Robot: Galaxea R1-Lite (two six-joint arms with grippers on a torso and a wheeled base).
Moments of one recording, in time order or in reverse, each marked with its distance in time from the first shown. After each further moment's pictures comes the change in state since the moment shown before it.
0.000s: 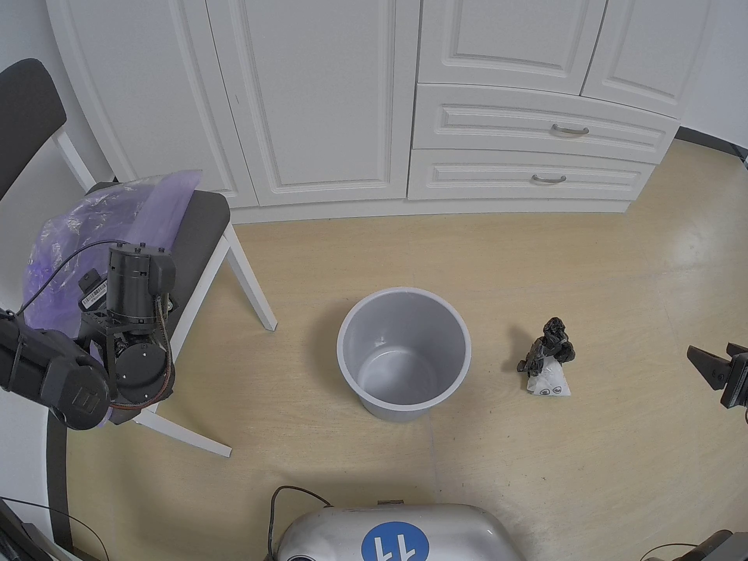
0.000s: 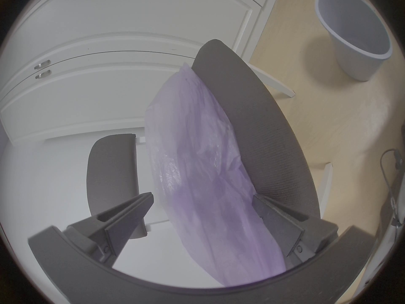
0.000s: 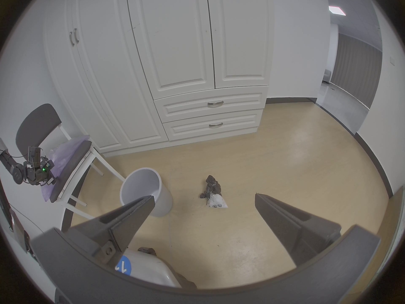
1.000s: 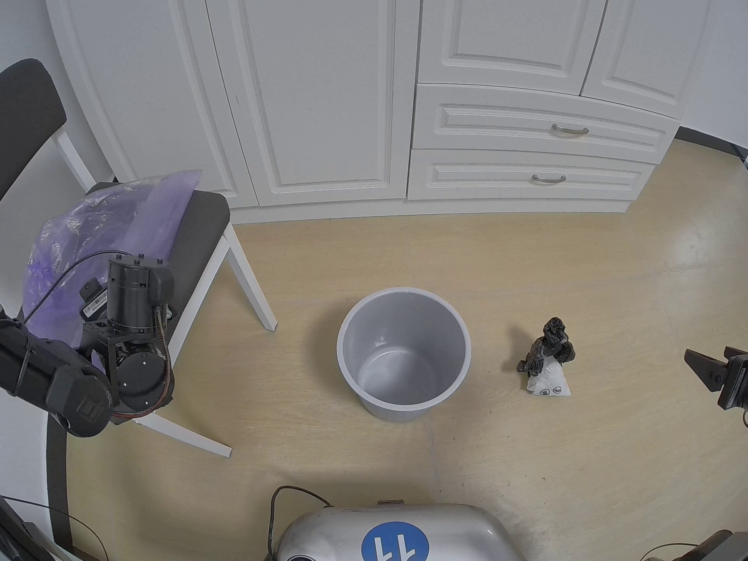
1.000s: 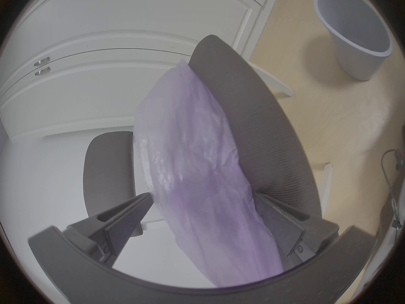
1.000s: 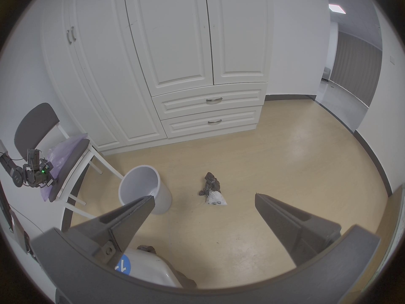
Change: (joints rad) left arm 0.026 0.022 0.045 -0.063 -0.020 -0.005; right arm -0.010 0.019 0.006 -0.001 0.005 0.000
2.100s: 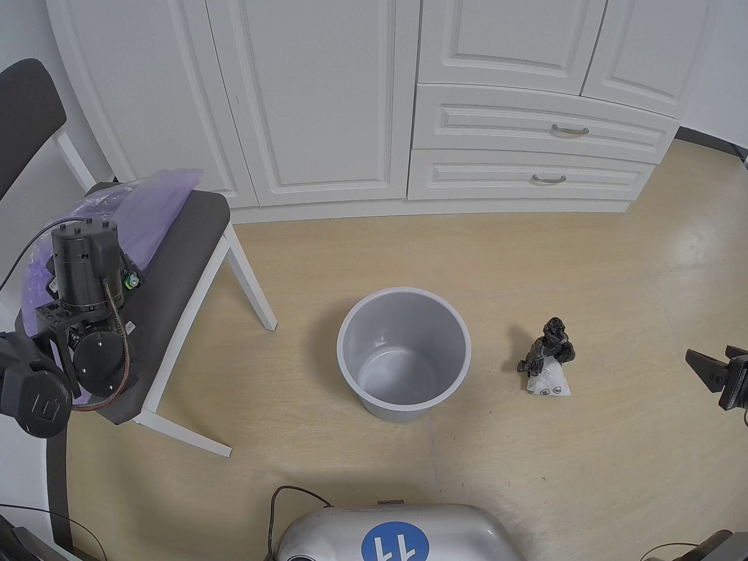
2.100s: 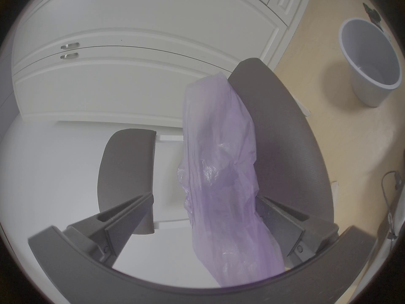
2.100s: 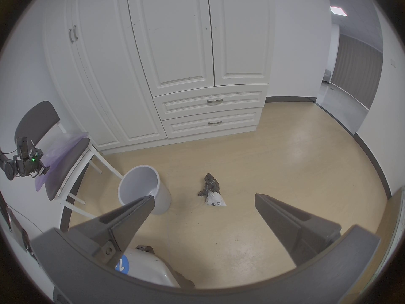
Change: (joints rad) left arm -0.008 -0.163 0.000 -0.036 -0.006 0.054; right arm -0.001 -0.009 0.001 0.000 0.000 -0.013
